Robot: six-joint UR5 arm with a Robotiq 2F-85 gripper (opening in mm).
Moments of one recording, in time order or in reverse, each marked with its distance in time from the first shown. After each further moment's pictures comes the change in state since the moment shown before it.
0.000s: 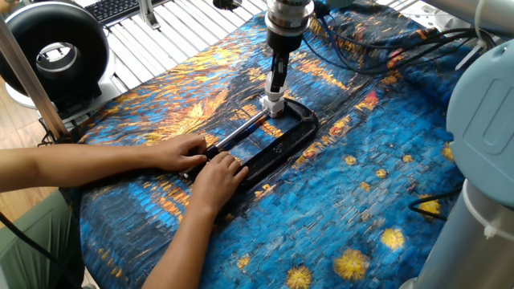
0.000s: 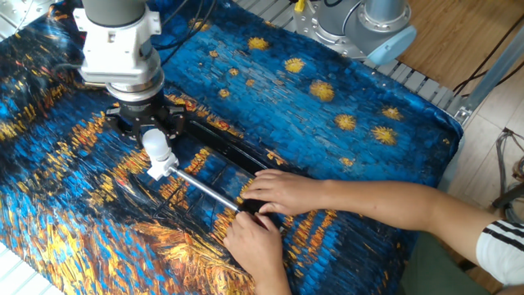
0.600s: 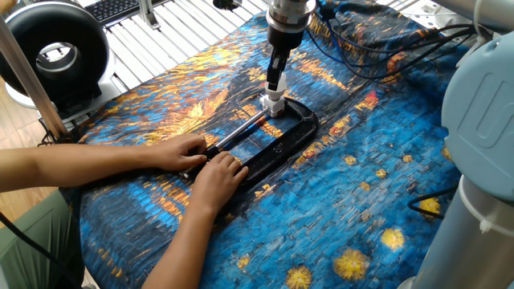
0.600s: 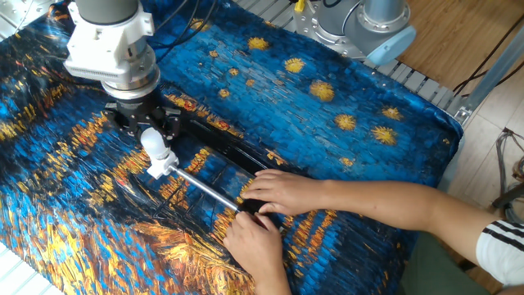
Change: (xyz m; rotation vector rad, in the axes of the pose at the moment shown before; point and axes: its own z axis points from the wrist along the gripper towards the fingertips) arm 0.008 -0.001 -0.007 -0.025 0.031 0.160
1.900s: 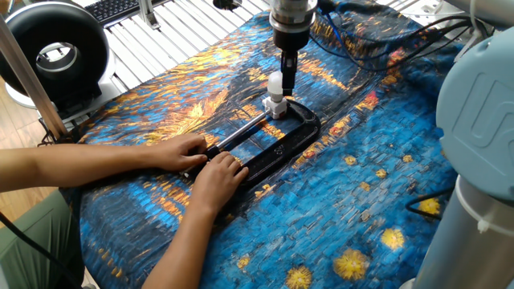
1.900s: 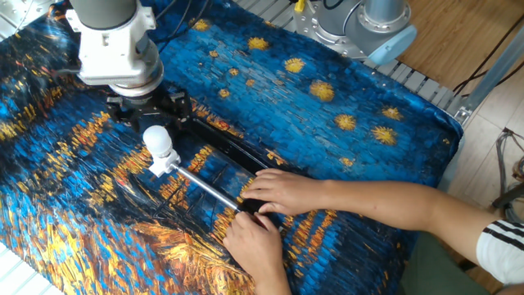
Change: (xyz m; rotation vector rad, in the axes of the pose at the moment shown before) arm 0.023 0.016 -0.007 -0.047 0.106 -0.382
